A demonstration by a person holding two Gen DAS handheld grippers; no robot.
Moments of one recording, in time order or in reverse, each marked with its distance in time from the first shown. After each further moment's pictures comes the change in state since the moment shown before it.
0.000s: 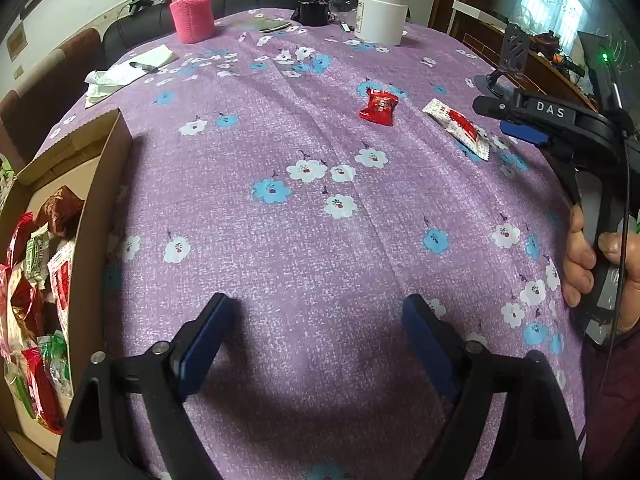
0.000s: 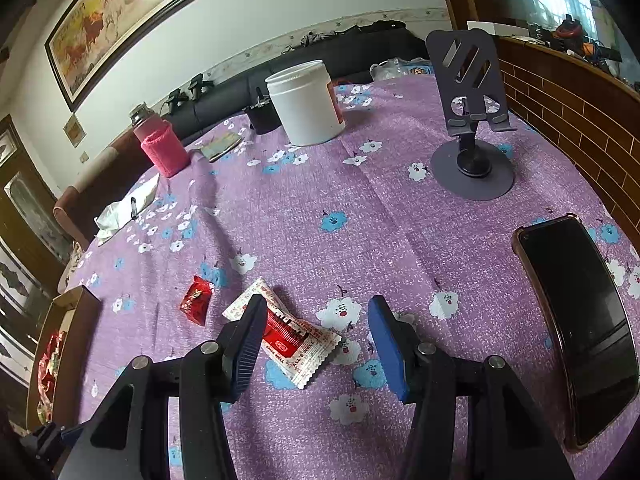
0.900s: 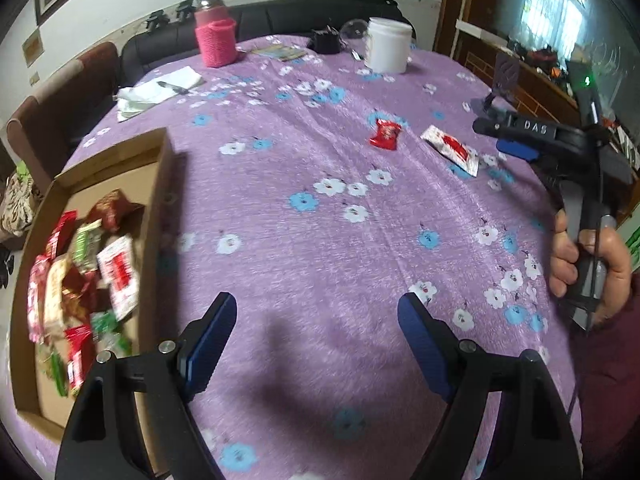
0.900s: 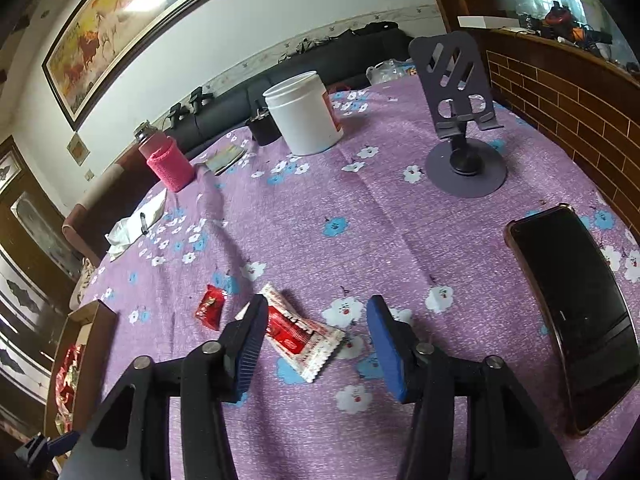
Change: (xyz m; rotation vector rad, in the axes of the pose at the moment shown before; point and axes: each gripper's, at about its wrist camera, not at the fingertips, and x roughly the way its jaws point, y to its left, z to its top) left arm -0.045 0.008 -0.014 -0.007 -0.070 0.035; right arm -0.014 -0.005 -0.002 0.053 -0.022 0.035
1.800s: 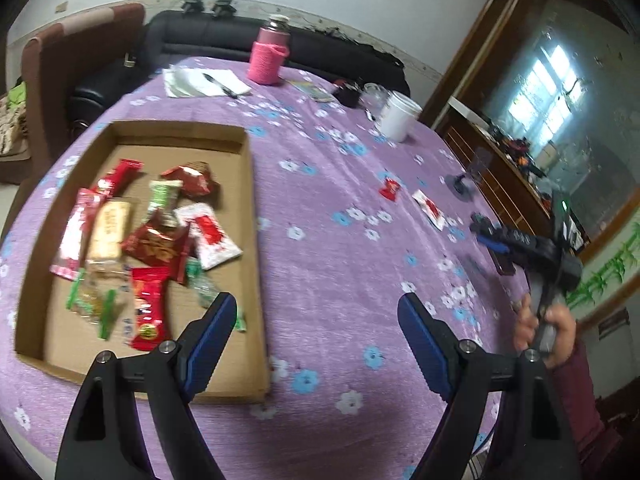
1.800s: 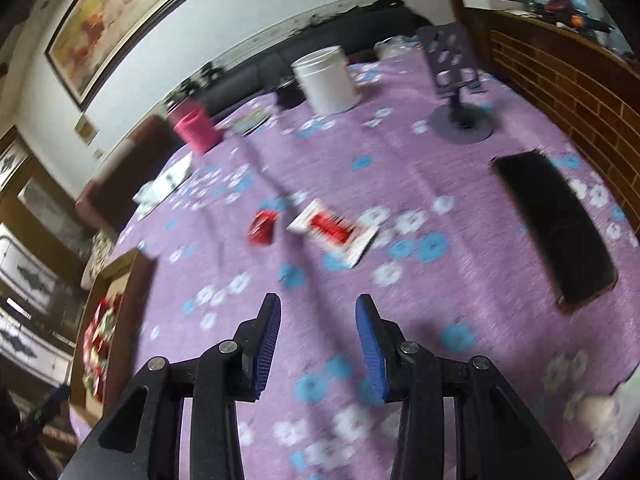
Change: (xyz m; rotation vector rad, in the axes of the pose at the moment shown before) left arm -0.086 0.106 -0.045 -0.233 -0.128 -0.252; right arm -0.060 0.029 -0.040 0.008 0.101 0.017
